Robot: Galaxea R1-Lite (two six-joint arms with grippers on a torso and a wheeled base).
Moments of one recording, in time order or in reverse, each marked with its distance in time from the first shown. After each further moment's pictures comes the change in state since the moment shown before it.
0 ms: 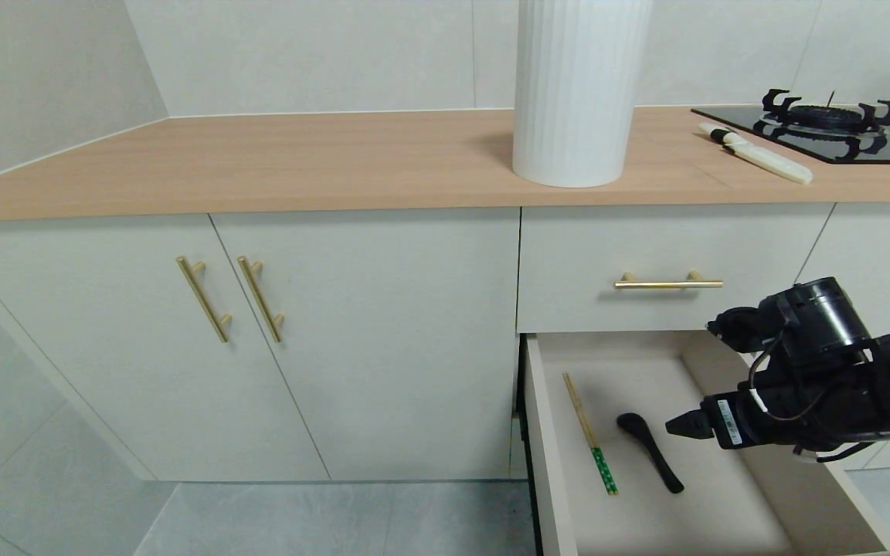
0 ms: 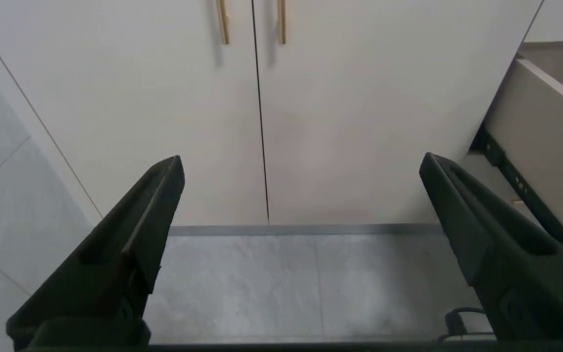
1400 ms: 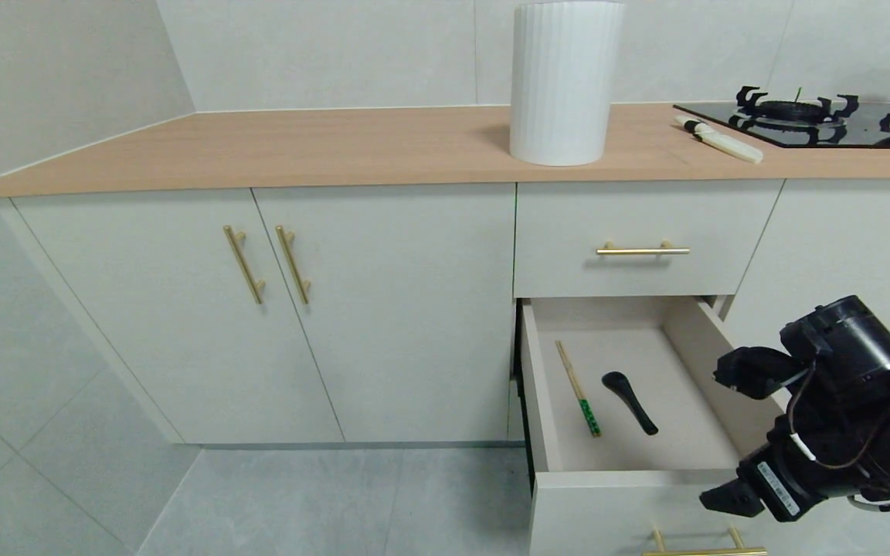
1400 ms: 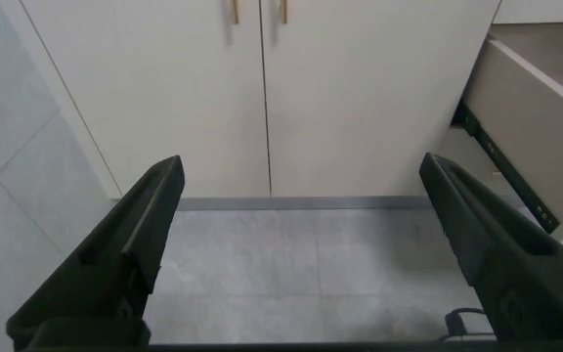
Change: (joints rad) left arm 0.000 0.000 0.000 0.000 0.000 0.000; right arm 0.072 -0.123 0.021 0.281 0.007 -0.211
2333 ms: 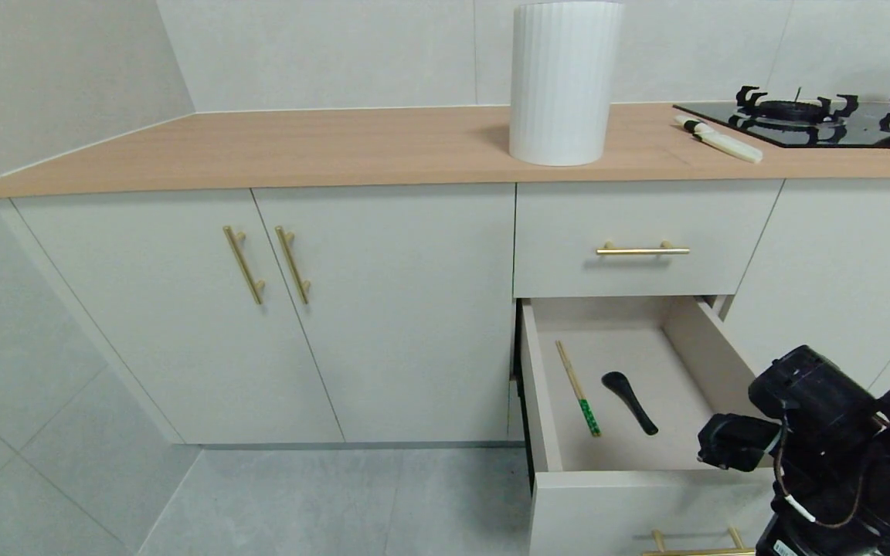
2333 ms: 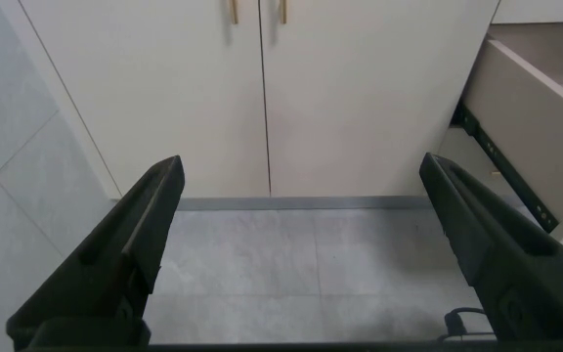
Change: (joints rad) left arm 0.000 0.000 0.000 0.000 0.000 0.000; right arm 0.080 0.061 0.024 0.174 -0.012 -0.126
